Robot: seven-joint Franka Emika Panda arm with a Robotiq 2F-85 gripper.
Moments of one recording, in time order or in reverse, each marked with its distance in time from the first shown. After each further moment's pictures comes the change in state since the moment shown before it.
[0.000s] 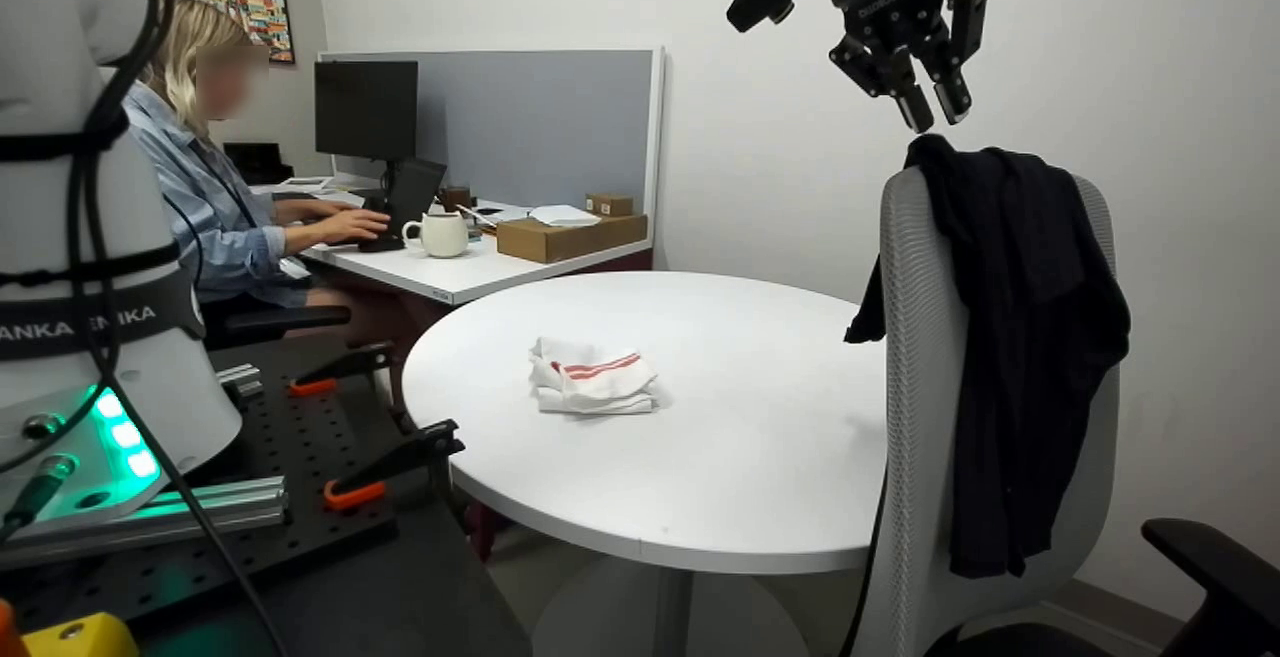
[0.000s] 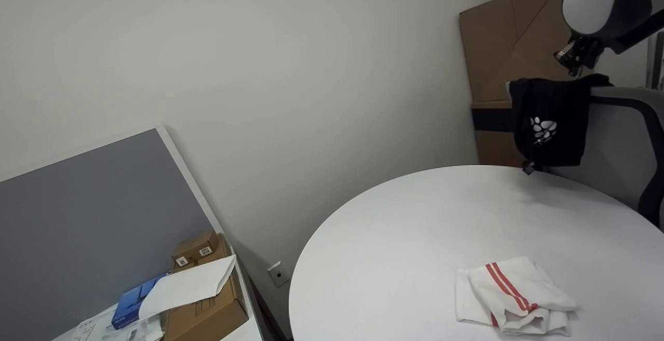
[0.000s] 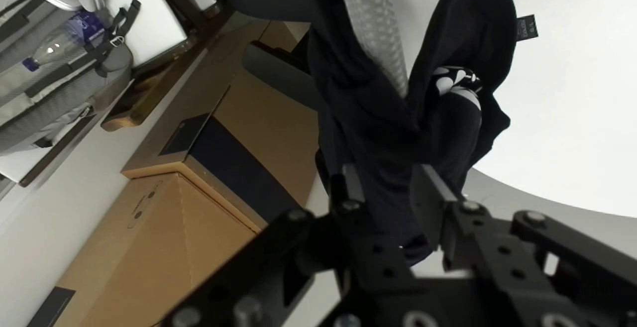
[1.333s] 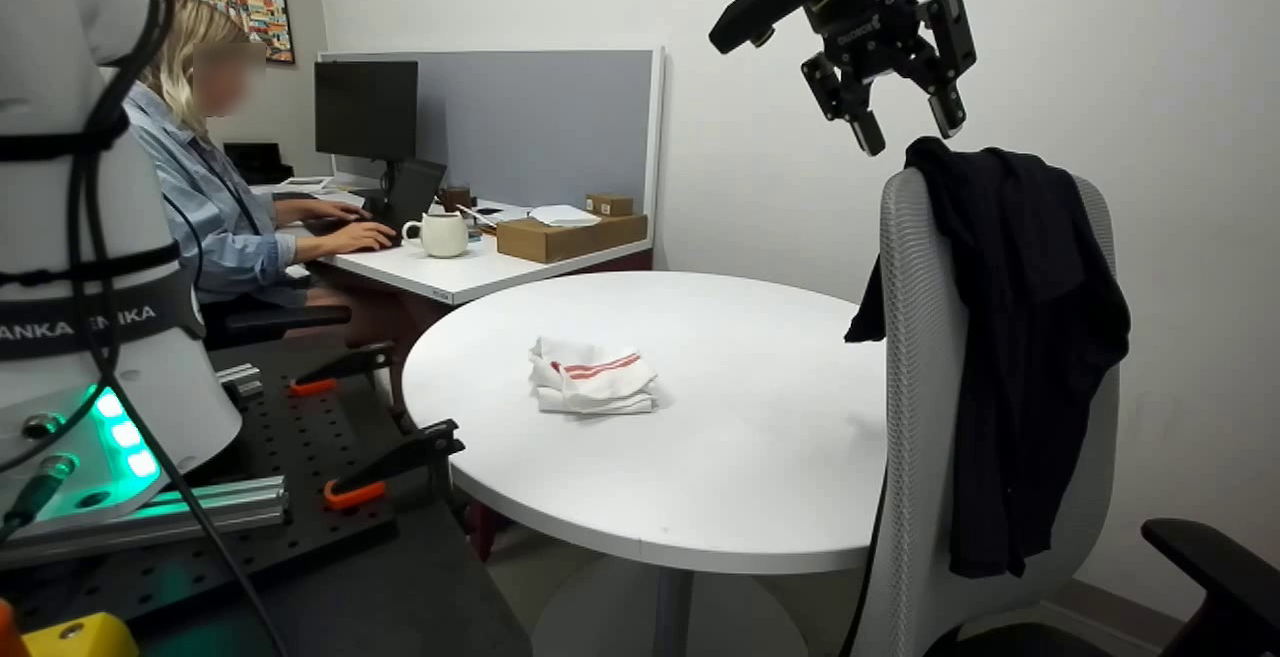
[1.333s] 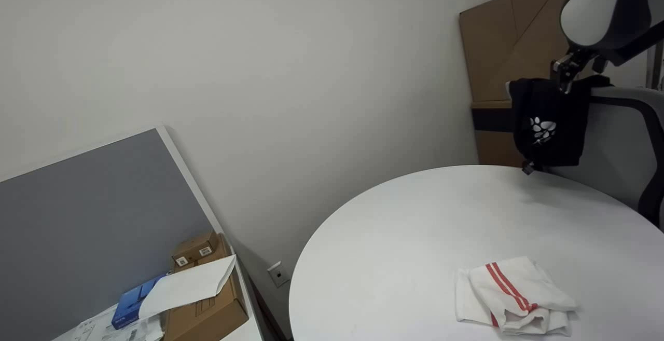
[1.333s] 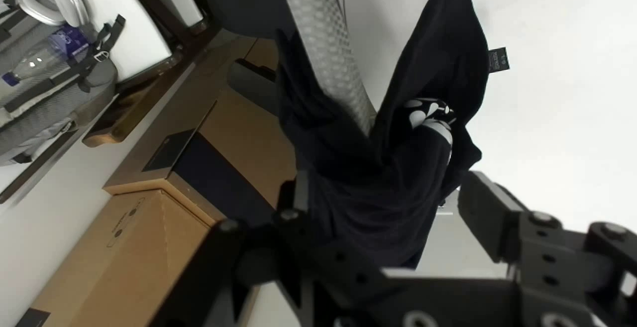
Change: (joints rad) arm 0.003 0.008 0.011 -0.033 -0.003 -0.001 0.002
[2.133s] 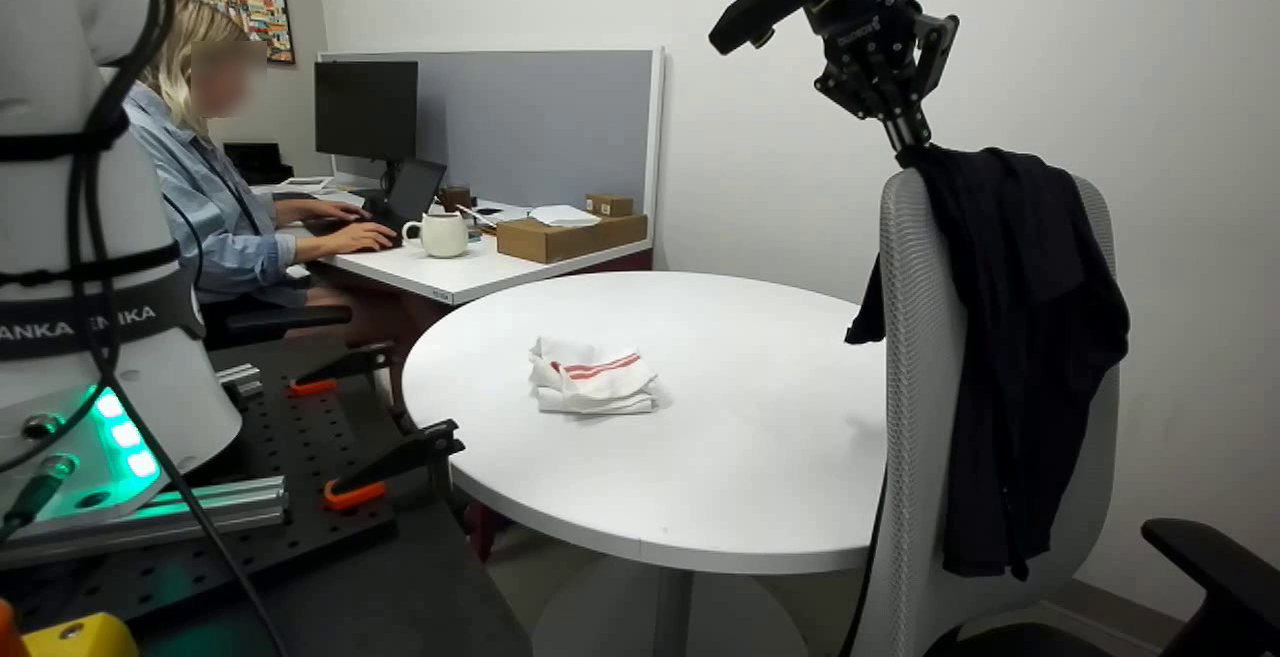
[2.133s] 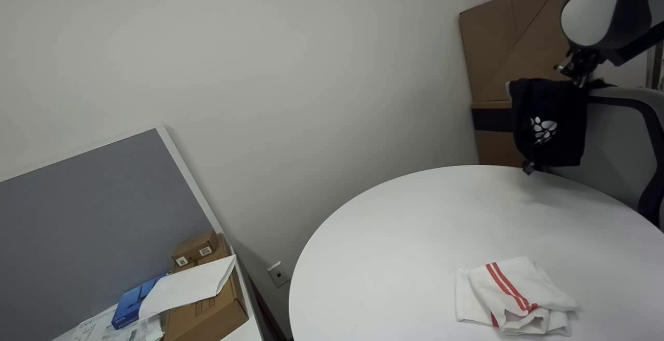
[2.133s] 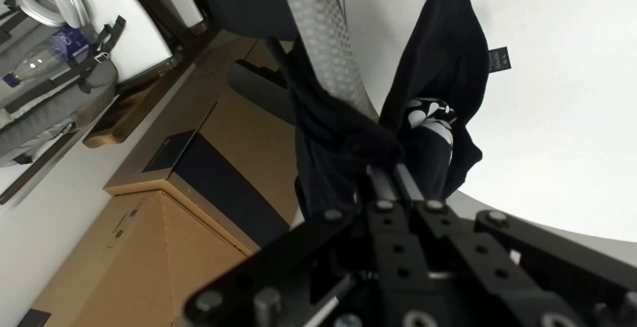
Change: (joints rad) arm -0.002 -0.001 0.000 -0.001 0.001 0.000 0.000
